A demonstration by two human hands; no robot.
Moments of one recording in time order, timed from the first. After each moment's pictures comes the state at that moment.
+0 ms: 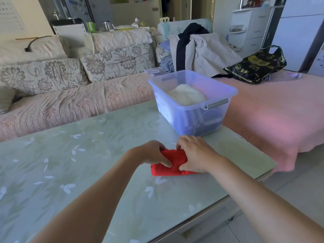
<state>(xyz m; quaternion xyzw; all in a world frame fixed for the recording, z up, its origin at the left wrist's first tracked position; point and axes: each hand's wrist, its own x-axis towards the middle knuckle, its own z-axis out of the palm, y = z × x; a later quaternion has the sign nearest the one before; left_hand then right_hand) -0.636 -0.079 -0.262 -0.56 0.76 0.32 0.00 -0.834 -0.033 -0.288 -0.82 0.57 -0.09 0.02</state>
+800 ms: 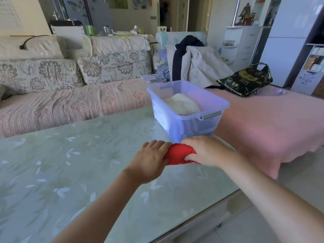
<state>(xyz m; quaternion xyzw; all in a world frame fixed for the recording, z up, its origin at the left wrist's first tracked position) -0.626 -0.036 -0.262 -0.36 0.91 -0.07 -0.20 -0.857 -0.009 -0.214 -0.81 0.58 -0.07 0.06</state>
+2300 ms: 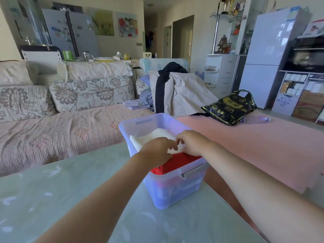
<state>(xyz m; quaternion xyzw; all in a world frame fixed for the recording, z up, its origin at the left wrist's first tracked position) -0.785 -0.233 -0.160 -0.43 0.90 0.06 -0.08 -0.968 -0.236 -0.166 -0.75 0.66 -0.06 0.04</state>
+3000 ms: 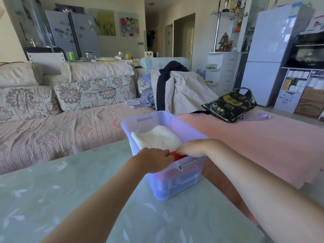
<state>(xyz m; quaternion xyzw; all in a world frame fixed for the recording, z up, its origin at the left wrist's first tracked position) -0.773 -0.190 -0.165 -0.48 0.87 0.09 0.05 -0.958 -0.199 -0.156 -0.73 0.65 0.10 0.20</state>
